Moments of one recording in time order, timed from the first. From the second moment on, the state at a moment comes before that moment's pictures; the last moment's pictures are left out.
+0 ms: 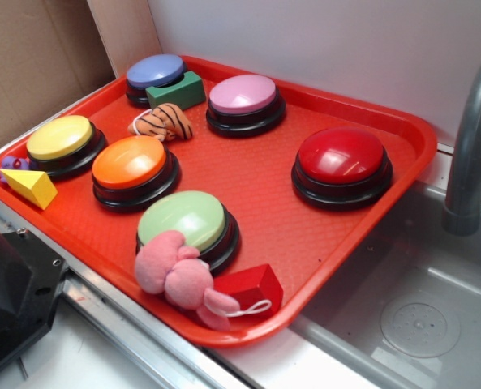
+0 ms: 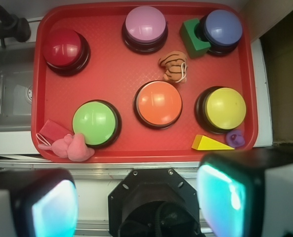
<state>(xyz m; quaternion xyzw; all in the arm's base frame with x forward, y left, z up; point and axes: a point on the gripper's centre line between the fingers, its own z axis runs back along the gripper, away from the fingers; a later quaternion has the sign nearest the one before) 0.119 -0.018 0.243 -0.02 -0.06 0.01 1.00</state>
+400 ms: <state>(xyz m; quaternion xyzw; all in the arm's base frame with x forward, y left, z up) 0.118 -0.018 0.241 -0.02 -0.06 0.01 1.00</state>
